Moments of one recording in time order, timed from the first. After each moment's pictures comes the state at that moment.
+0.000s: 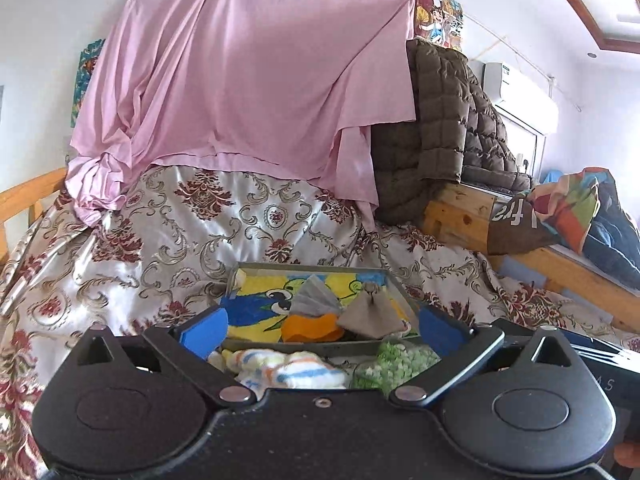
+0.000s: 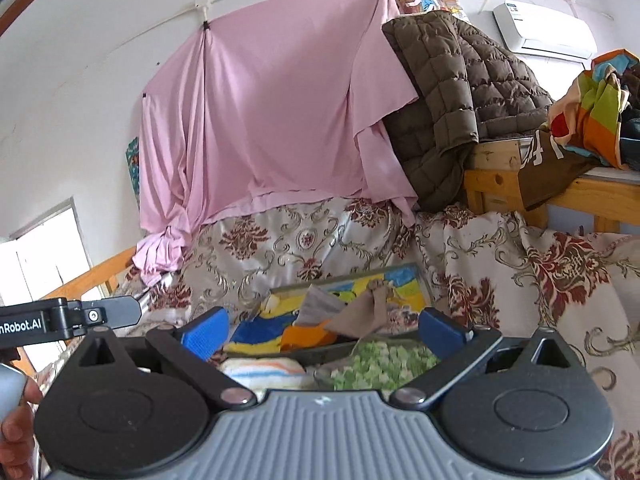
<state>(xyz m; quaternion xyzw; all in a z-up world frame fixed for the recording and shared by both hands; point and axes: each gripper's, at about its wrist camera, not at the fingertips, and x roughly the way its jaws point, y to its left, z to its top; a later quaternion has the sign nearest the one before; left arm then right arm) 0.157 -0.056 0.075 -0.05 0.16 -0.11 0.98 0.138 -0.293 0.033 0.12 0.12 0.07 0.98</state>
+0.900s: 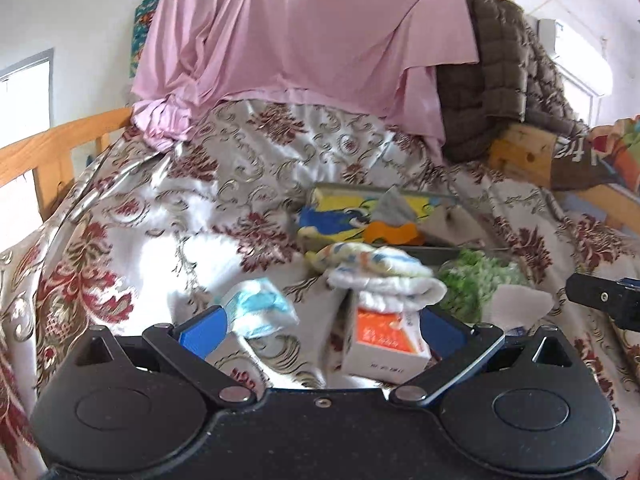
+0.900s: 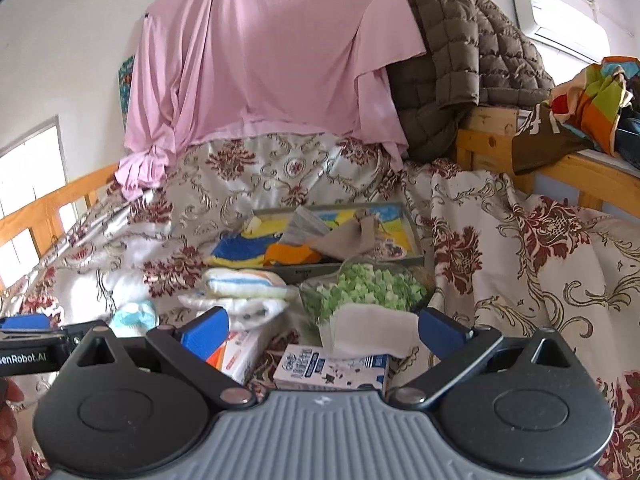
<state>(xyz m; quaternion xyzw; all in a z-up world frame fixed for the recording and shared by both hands) 0.124 -0.009 -0.001 -0.03 0.24 -0.02 0.97 0.124 -0.255 0.003 0.04 0.21 0.04 0.98</state>
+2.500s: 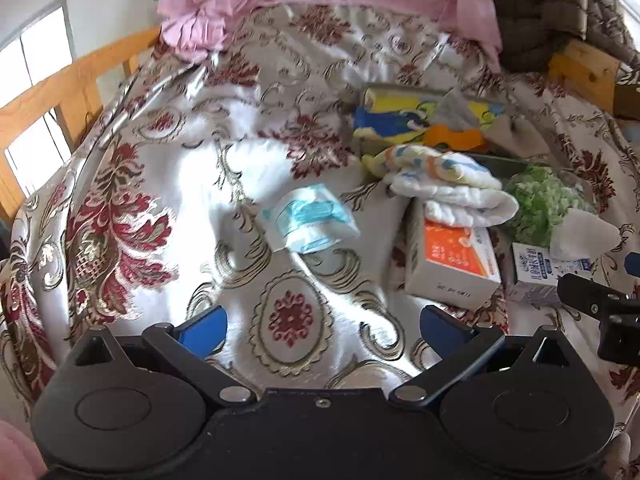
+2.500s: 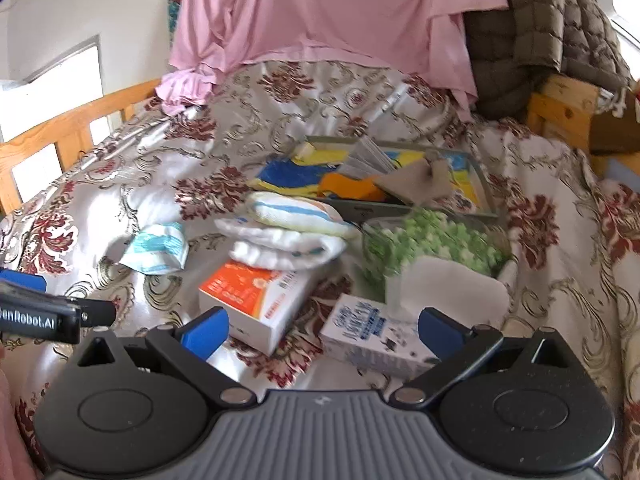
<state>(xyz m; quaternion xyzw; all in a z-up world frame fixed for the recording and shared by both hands) 0.155 0.003 -0.017 -0.01 0.40 0.04 0.92 0.167 -0.210 -0.025 -0.03 0.29 0.12 0.95</state>
